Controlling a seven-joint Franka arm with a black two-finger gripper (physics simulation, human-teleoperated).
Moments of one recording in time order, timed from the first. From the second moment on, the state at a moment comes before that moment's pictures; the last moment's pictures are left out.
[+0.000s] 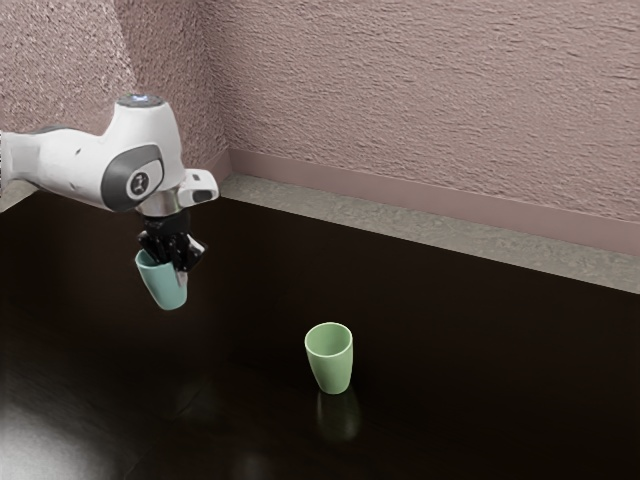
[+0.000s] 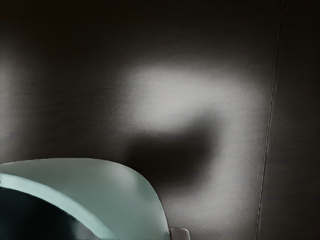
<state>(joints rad) 0.13 0.06 -0.06 -2.07 0.11 2.12 -0.08</state>
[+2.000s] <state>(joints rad) 0.12 0.23 -0.55 -1.78 0.20 1.94 -0.60</state>
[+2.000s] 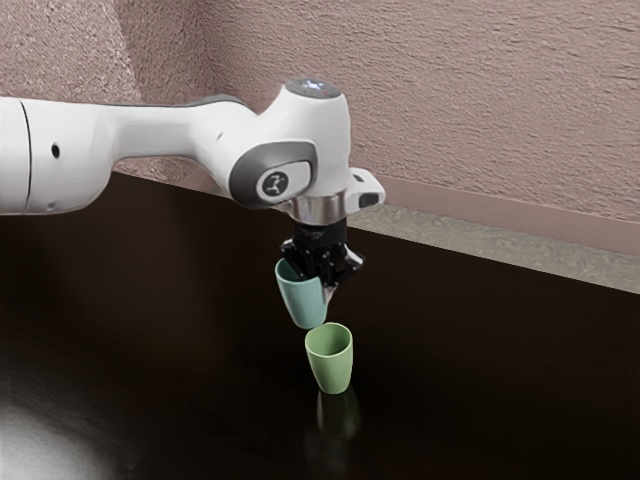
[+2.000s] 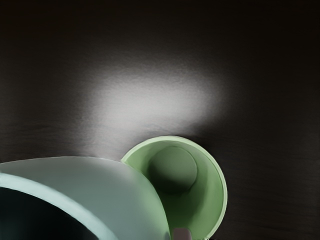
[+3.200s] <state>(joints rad) 0.11 0.29 -0.60 -1.75 0.24 1.92 -0.79</state>
